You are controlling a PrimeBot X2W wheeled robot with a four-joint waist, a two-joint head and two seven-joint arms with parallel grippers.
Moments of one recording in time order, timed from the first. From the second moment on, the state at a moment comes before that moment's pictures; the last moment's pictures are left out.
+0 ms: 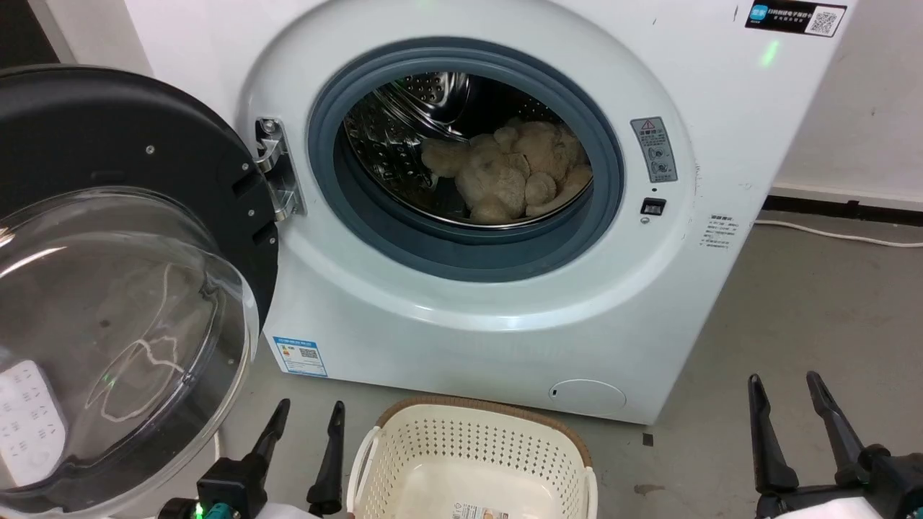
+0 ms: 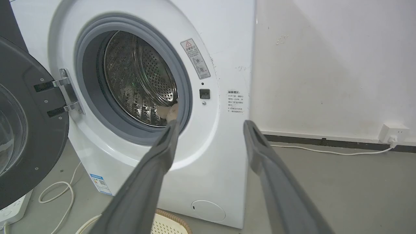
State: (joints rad) left arm 0.03 0.14 -0.16 0.19 -0.24 -0.01 -0.26; right arm 0.09 -0.05 -0.10 0.02 0.12 0.13 -0.26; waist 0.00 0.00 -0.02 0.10
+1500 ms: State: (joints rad) left arm 0.03 0.11 -0.11 0.13 -0.17 -0.02 -0.18; right arm 0.07 -0.05 -0.07 0.02 0.09 0.13 -0.18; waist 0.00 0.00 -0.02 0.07
